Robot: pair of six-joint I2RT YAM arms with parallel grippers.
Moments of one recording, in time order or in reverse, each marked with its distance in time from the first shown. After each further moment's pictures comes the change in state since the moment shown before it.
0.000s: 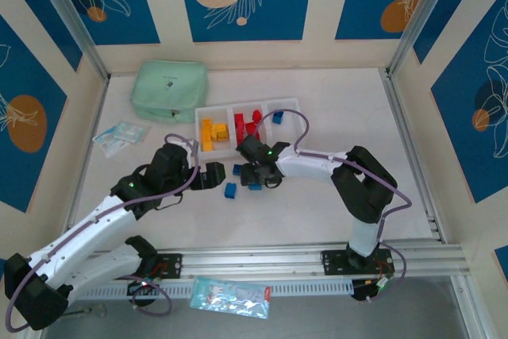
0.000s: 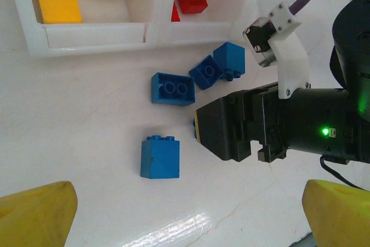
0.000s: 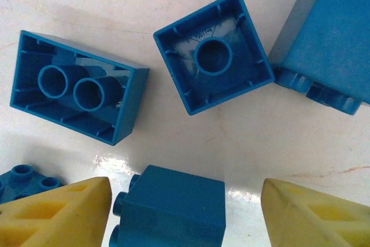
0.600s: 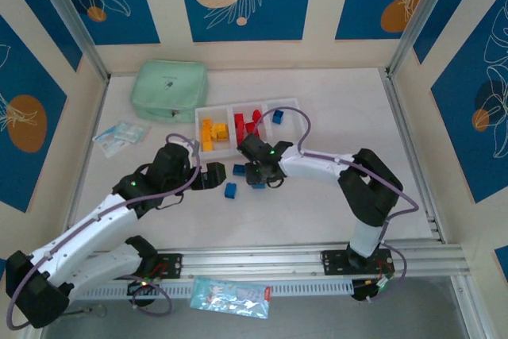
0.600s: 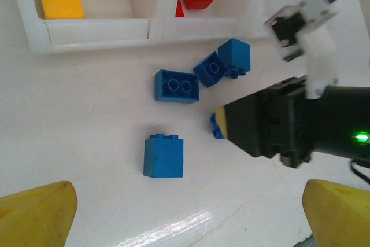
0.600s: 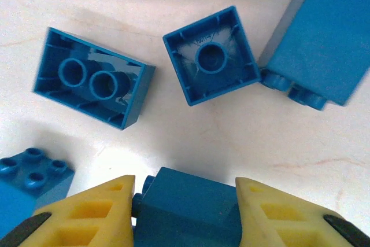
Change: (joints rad) left arm 0.000 0.020 0.000 0.000 -0.001 0.001; right arm 0.005 -0.072 -0.008 -0.031 0.026 -0.054
